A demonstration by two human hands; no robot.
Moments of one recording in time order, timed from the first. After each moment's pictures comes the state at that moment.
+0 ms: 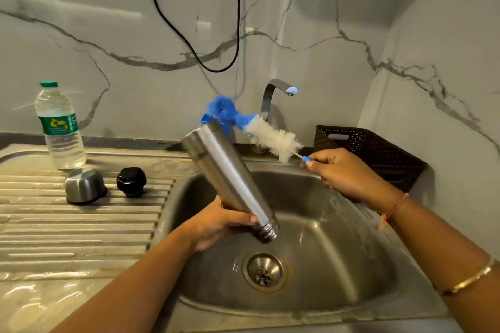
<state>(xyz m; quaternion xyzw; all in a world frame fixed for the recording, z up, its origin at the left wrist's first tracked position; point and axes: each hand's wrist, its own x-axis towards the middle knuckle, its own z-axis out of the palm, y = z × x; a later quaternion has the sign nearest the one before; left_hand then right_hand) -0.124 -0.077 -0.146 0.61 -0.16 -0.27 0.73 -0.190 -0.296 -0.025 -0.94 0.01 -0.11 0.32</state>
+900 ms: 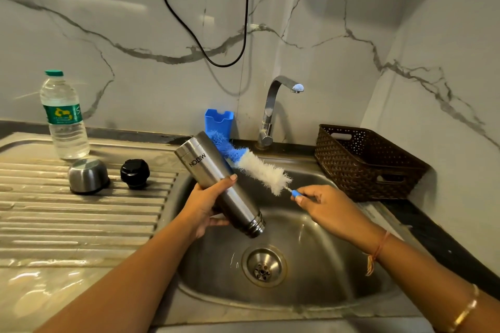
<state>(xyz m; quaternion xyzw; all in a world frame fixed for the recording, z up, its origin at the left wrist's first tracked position) -0.107 -0.069 -0.151 0.59 0.04 -0.14 0.80 -0.201 -0.282 -0.084 -0.96 0.00 -0.09 0.27</state>
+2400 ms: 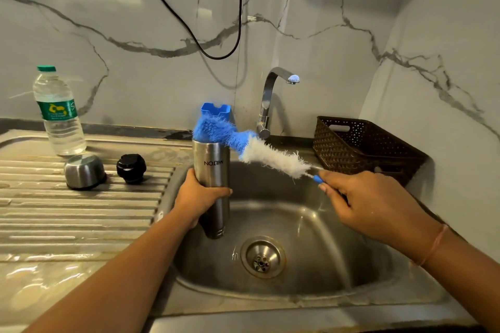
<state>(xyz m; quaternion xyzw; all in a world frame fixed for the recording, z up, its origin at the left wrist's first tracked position) -0.099 -0.066 -0.157 0.79 0.04 0.01 0.61 -0.246 -0.307 -0.052 -0.96 -0.12 -0.24 -0.04</state>
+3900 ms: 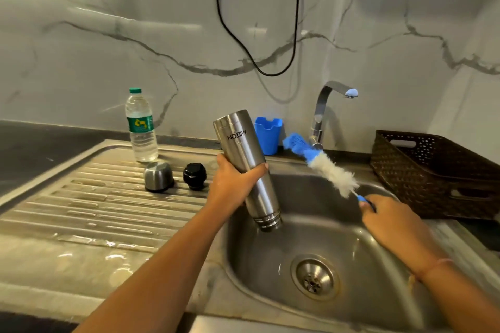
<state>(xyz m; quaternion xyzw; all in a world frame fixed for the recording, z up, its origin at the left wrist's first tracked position) -0.114 -0.030 -0.104 0.81 0.03 0.12 0.57 -0.187 -0.285 -0.099 -0.97 0.14 -0.12 0.15</state>
